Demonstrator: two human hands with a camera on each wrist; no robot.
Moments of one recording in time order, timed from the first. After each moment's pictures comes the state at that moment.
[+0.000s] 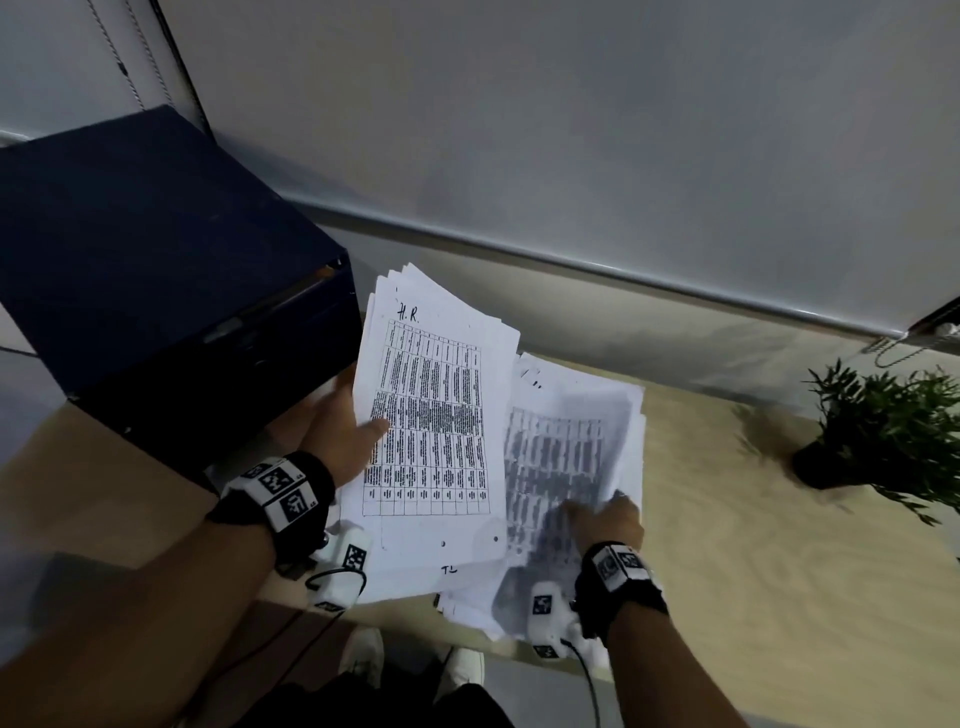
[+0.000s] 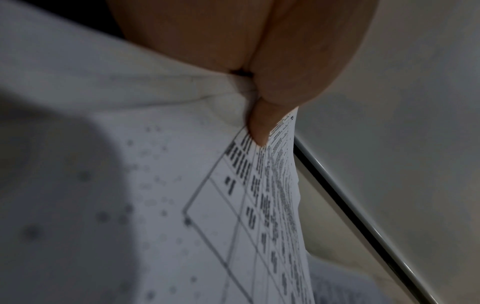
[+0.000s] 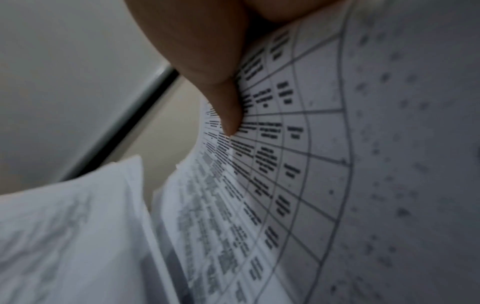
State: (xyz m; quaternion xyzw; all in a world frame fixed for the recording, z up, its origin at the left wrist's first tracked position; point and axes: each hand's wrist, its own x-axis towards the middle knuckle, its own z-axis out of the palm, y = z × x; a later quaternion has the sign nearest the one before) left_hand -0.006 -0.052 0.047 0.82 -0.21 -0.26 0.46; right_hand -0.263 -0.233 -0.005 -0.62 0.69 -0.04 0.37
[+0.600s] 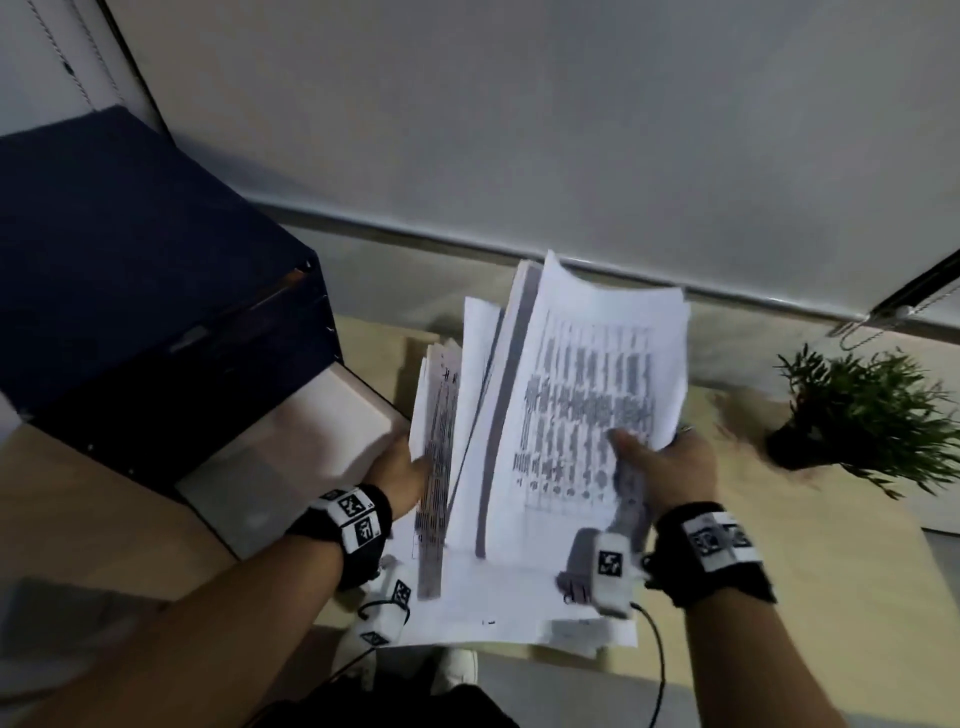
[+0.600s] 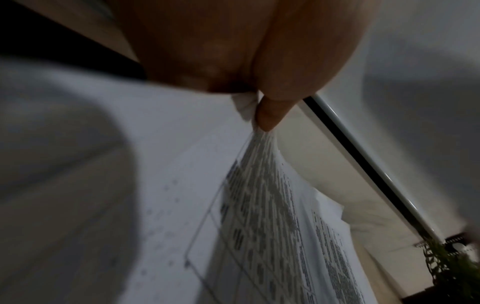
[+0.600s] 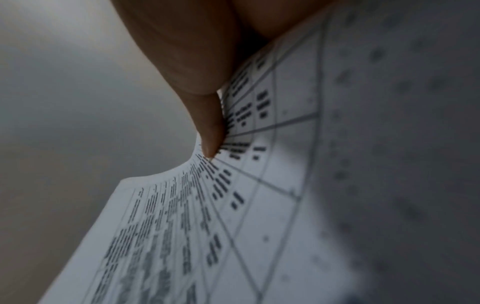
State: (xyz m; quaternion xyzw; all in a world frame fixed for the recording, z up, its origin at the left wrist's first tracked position) left_hand -0.056 -0.094 -0.023 0.81 -0.24 -0.37 0.37; right_hand -0.291 -0.283 0.089 -0.64 0.59 -0.25 0.43
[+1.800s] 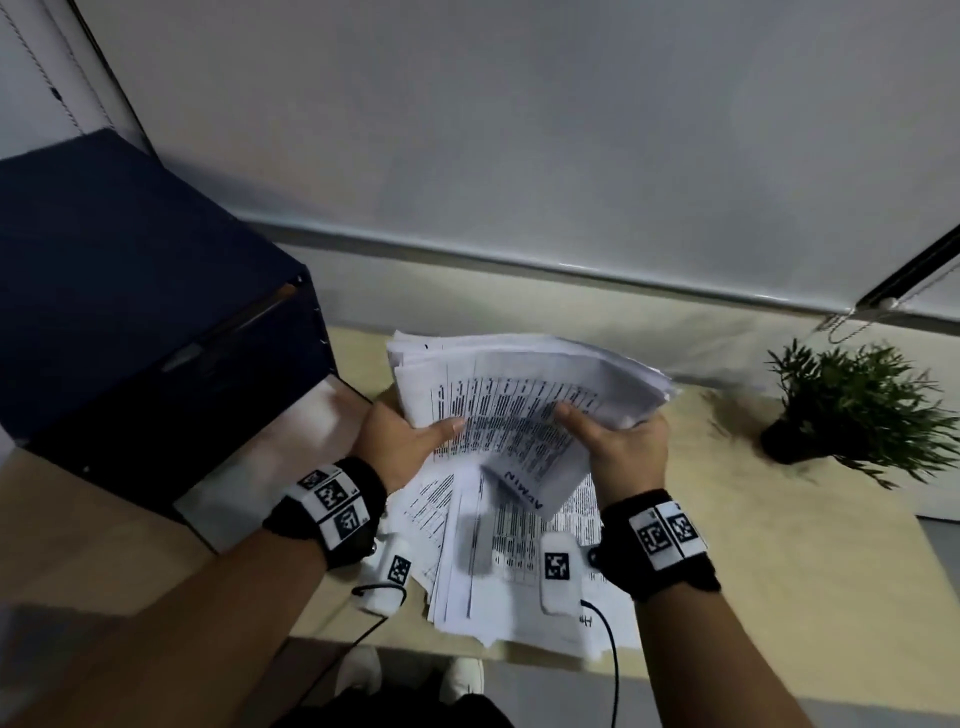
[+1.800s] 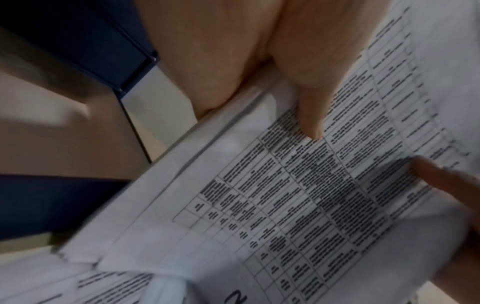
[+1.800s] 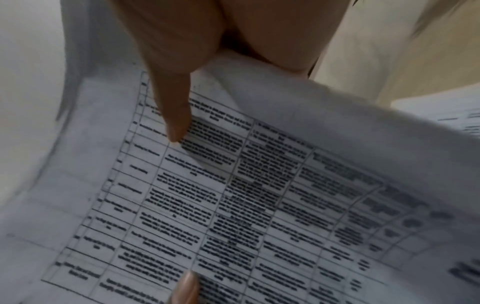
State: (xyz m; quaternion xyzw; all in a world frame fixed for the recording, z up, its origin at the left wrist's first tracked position) left_hand -0.054 -0.103 0.068 0.70 -0.29 -0.26 0.60; right_hand -0.239 -0.231 0.130 -0.56 0.39 -0.39 0.62
